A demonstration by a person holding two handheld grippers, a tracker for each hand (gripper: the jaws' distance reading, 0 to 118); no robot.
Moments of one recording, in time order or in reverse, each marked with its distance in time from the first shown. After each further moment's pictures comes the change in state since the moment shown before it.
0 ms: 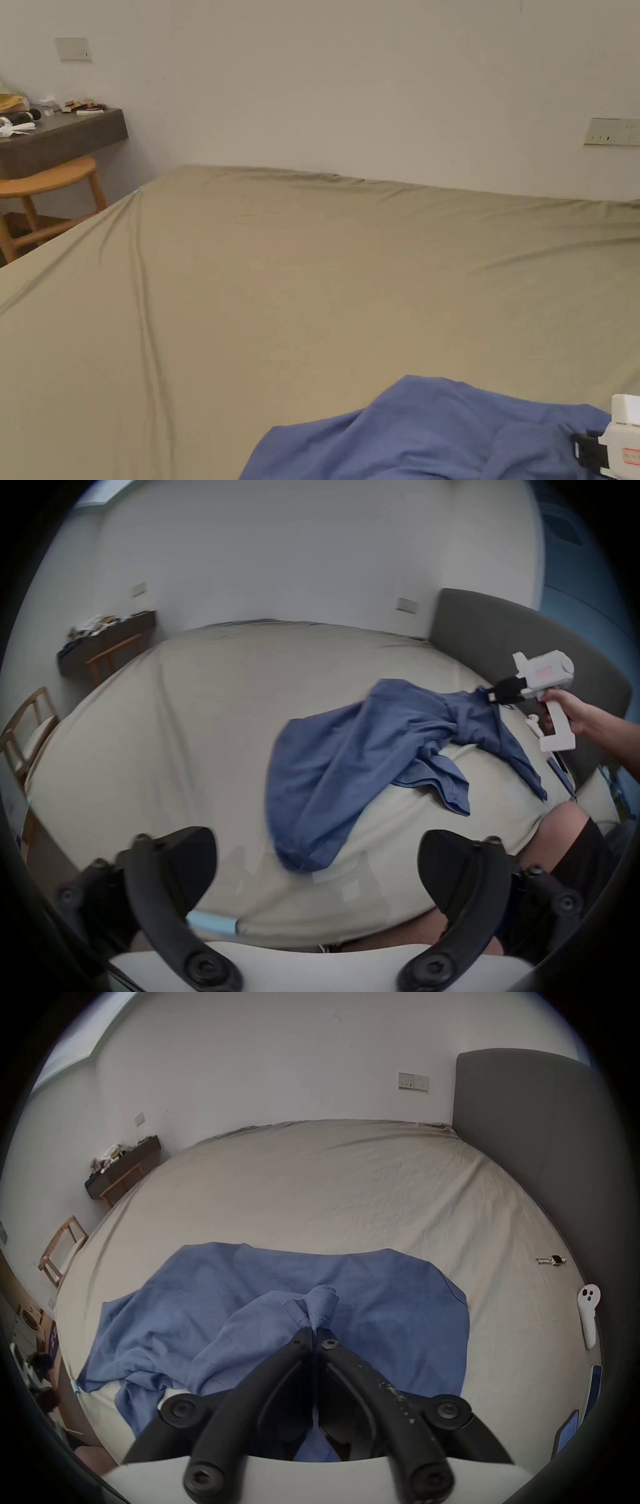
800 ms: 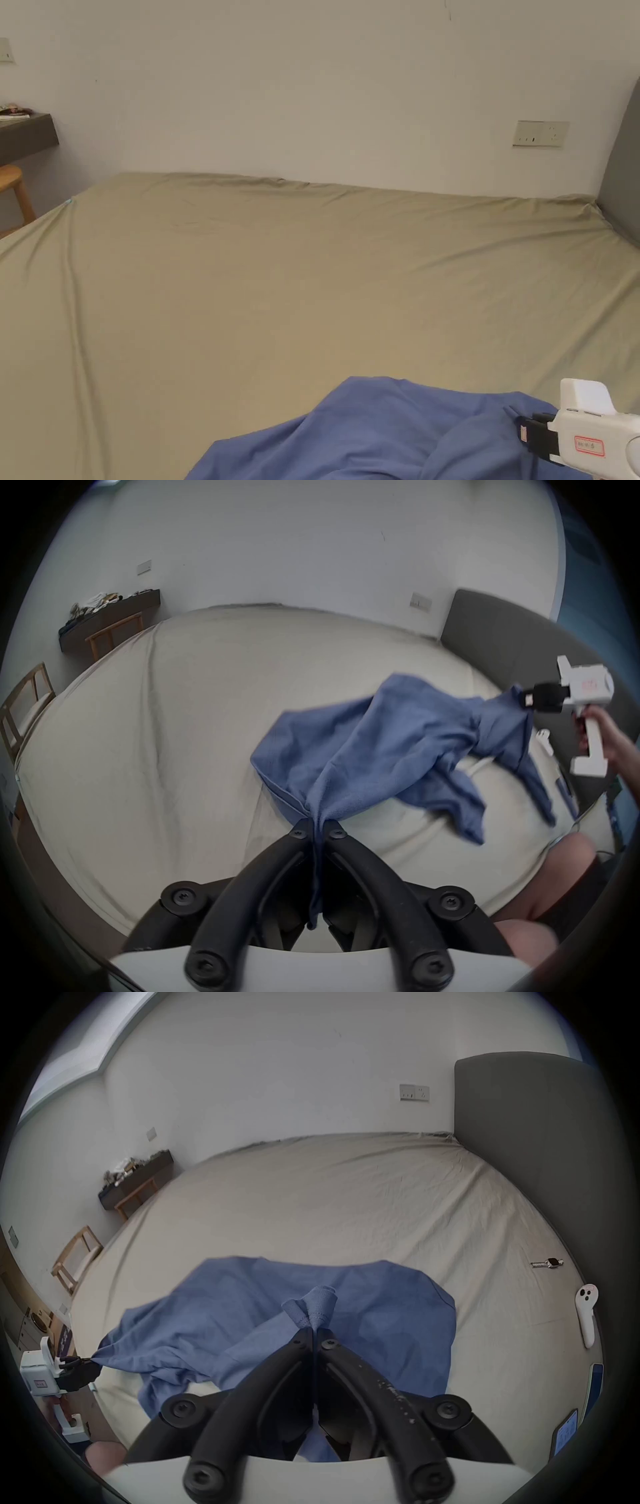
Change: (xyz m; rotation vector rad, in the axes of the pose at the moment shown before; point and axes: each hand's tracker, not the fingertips) left arm 0.007 0.020 -0.034 0.003 0.003 0.141; right arm 0.009 -0.002 0.041 0.070 0.057 -0.015
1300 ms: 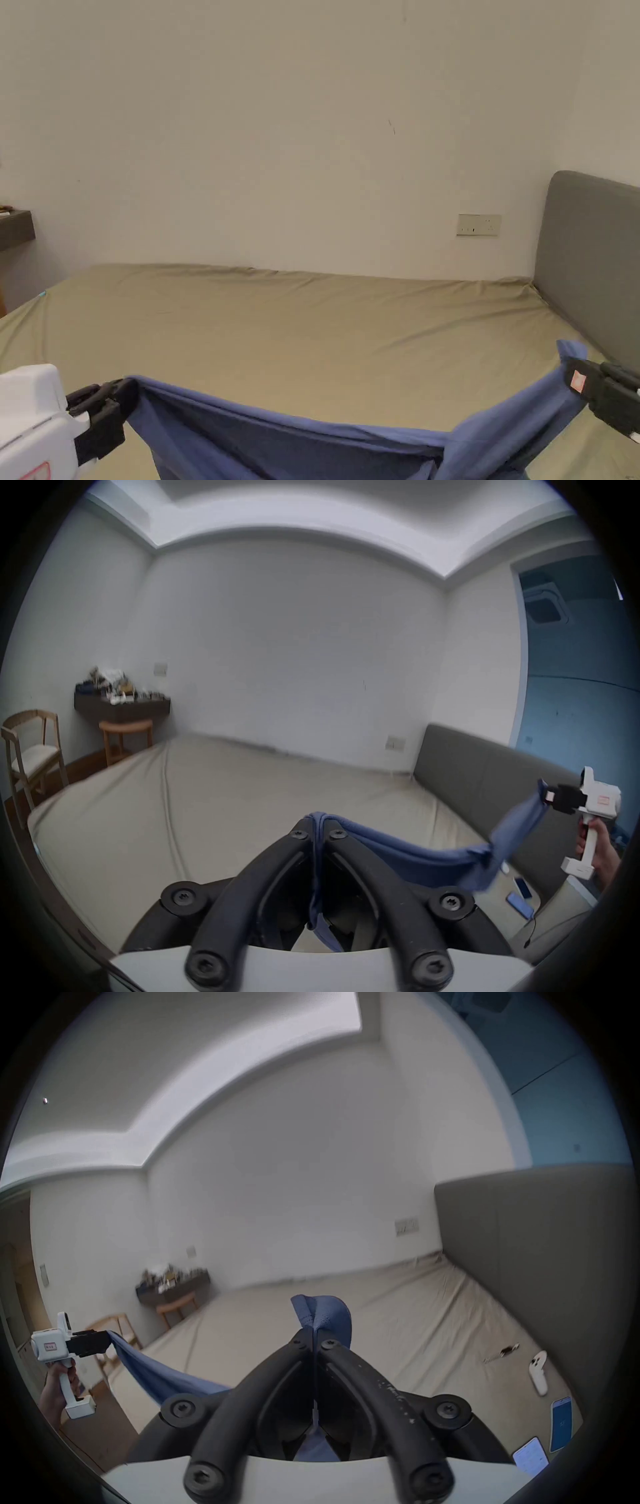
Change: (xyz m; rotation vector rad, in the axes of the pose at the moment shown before) left arm 0.014 0.178 0.205 0.569 -0.054 0.014; right arm -0.010 0.034 0.291 0.616 0.086 -0.074
